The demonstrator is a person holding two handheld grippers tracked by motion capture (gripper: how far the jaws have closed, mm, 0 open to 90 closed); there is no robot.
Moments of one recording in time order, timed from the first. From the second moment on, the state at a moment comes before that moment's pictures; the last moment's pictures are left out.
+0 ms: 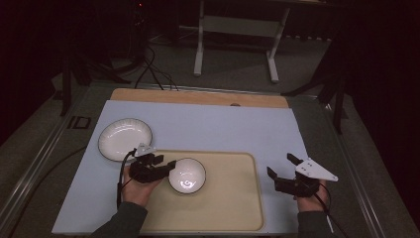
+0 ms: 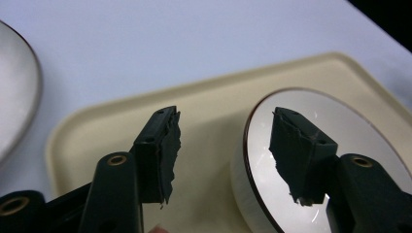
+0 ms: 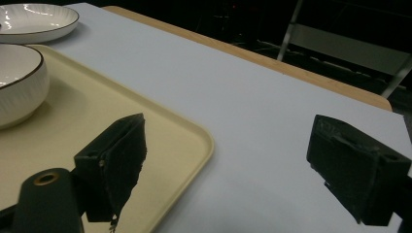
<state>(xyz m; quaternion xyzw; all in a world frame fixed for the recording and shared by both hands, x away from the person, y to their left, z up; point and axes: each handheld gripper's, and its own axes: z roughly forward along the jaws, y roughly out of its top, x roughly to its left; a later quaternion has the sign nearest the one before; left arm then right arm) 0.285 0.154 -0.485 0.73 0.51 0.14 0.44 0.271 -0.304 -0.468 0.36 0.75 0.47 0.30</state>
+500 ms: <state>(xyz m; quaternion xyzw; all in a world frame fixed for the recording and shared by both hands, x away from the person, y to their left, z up) 0.269 0.184 -0.460 0.71 0.51 0.22 0.44 0.271 -0.305 -0.468 0.36 0.75 0.47 0.30</state>
